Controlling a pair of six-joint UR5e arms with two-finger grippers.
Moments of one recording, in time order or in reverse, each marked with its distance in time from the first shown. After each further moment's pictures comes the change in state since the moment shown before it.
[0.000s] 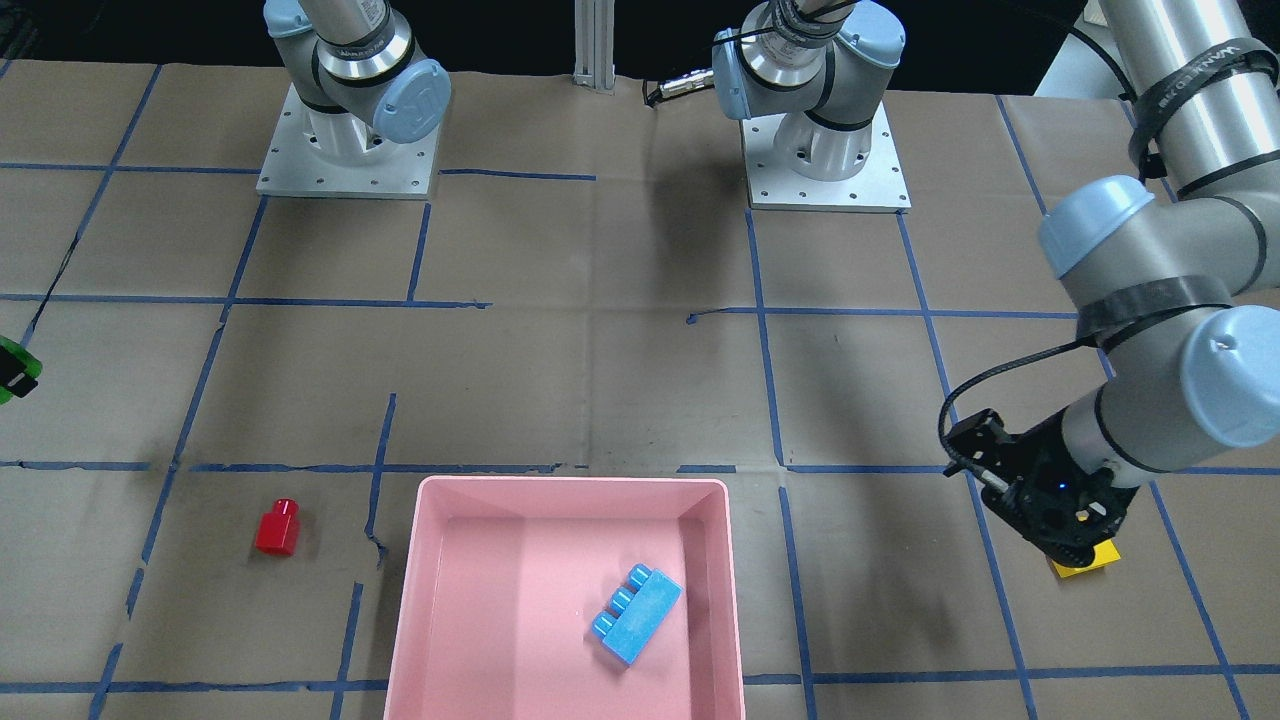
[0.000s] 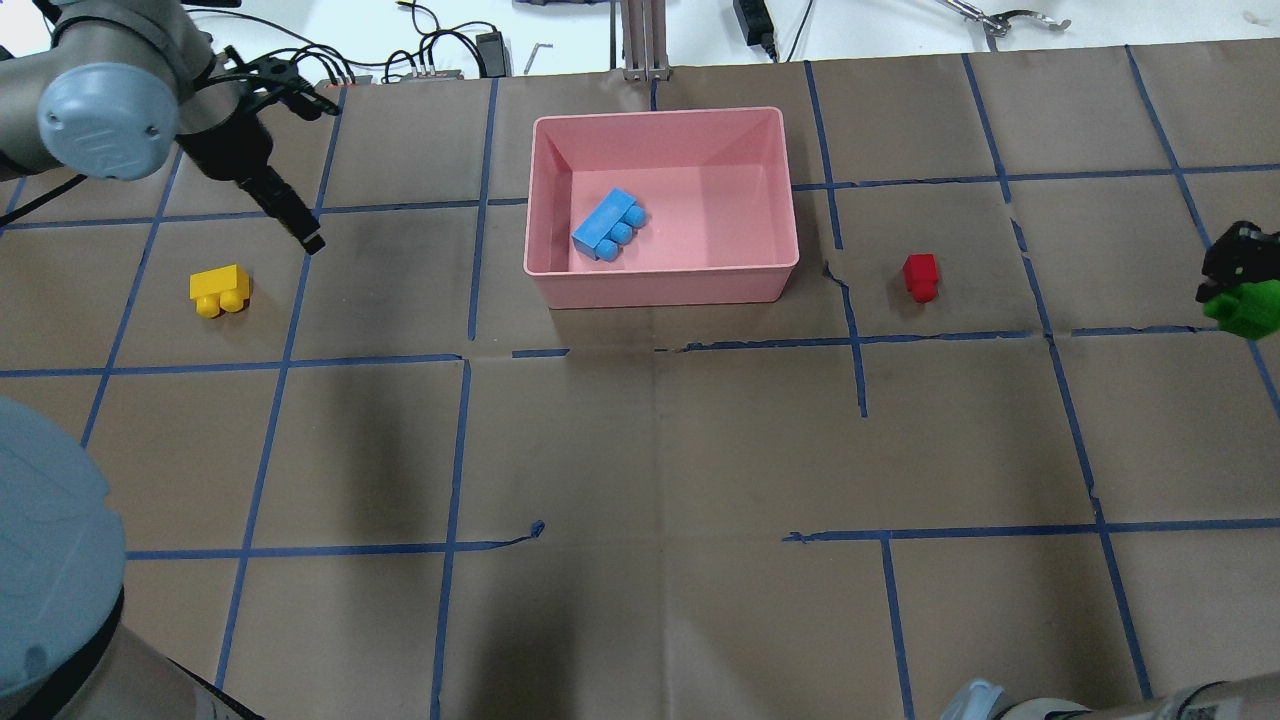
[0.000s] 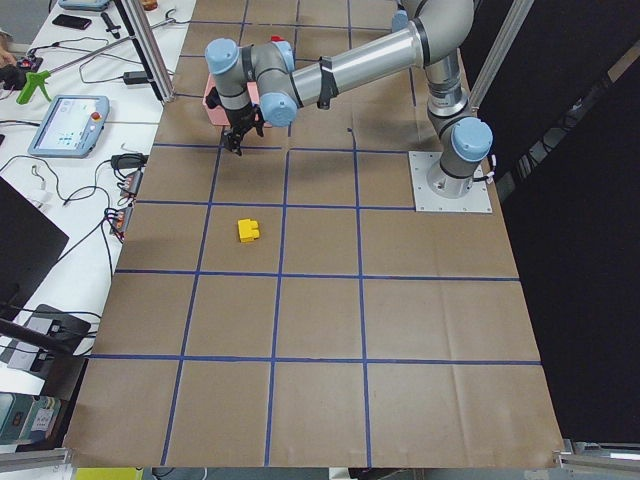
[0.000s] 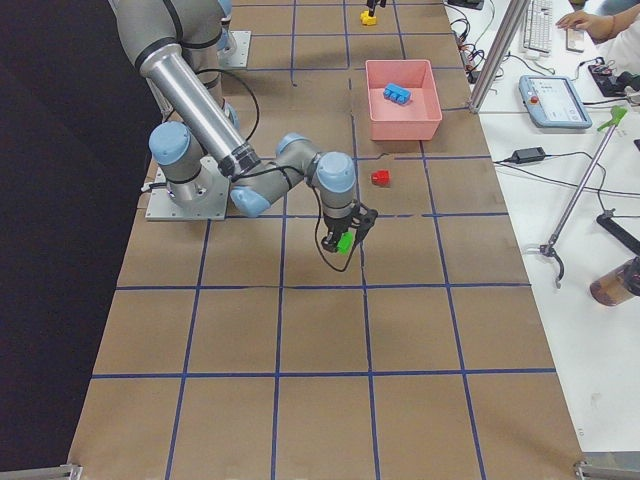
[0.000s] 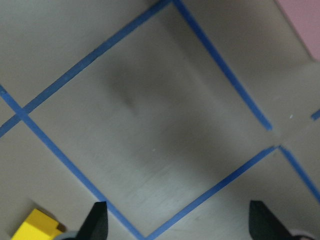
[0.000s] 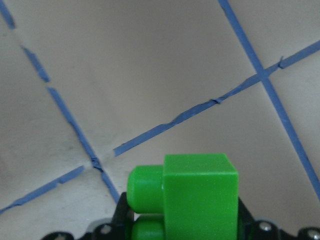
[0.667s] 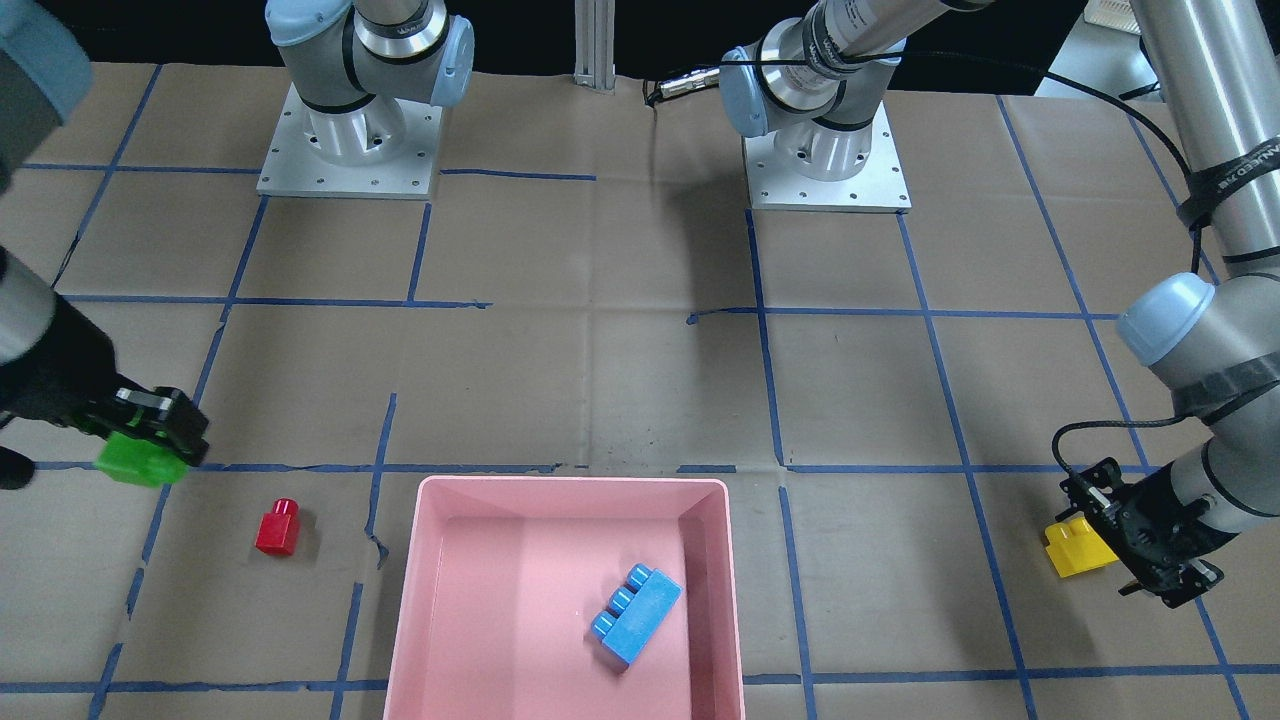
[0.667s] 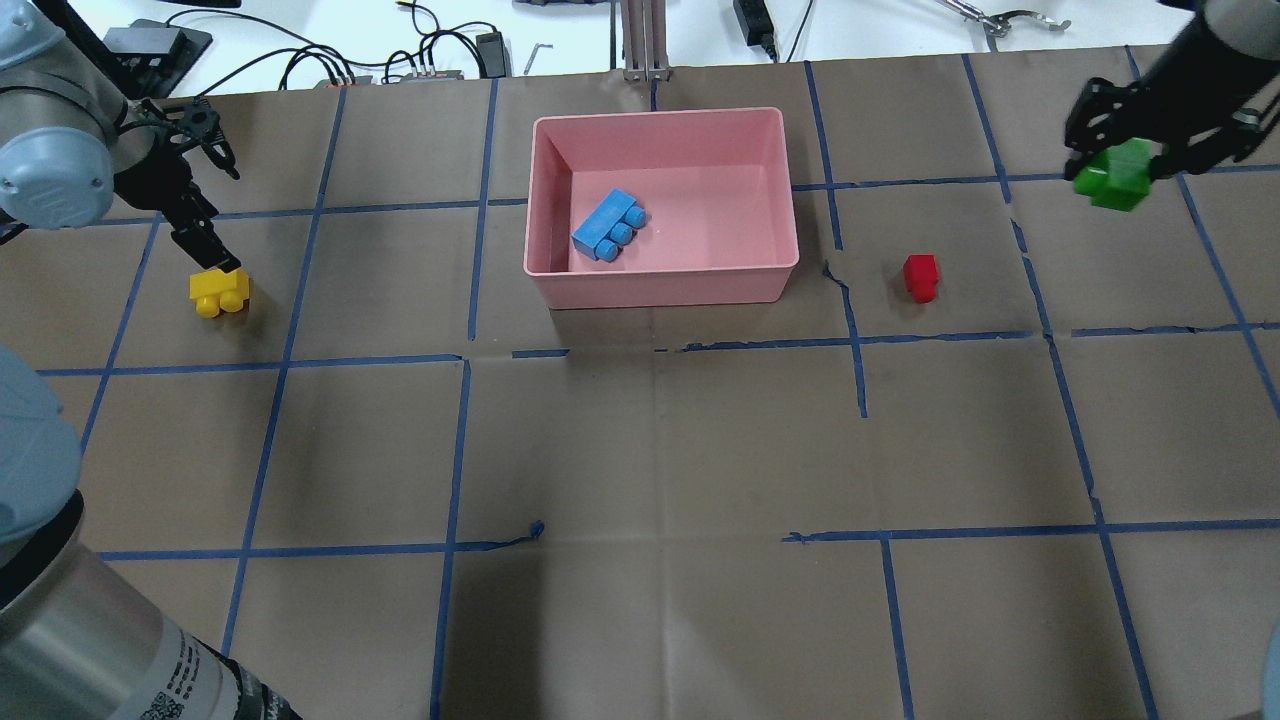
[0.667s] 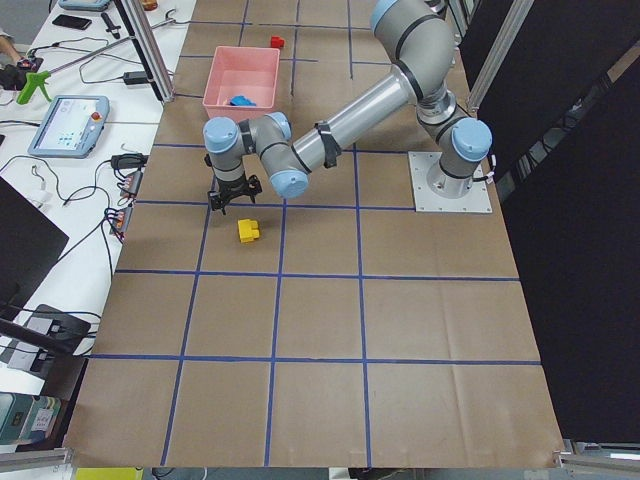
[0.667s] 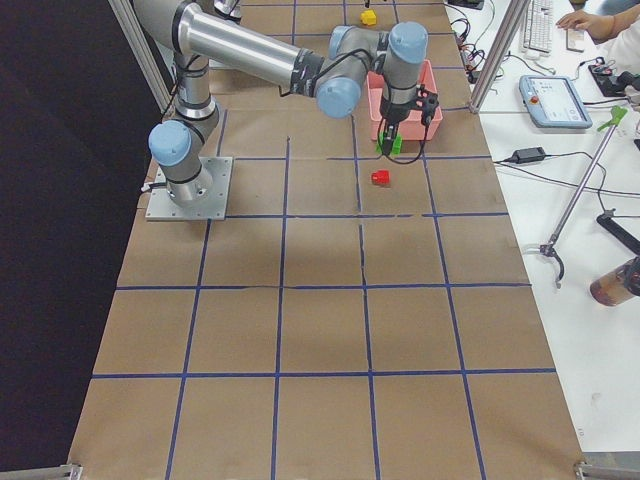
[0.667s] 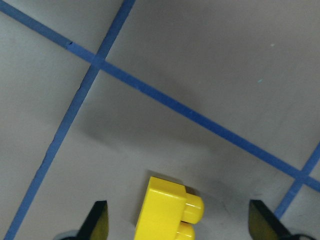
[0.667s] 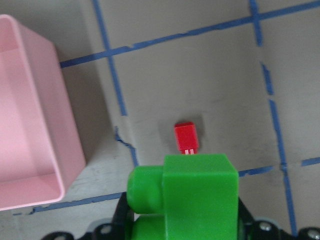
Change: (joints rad) left arm 0.154 -0.147 -0.025 0.279 -0.010 0.396; right arm 0.496 0.129 -0.341 0.200 0.008 0.221
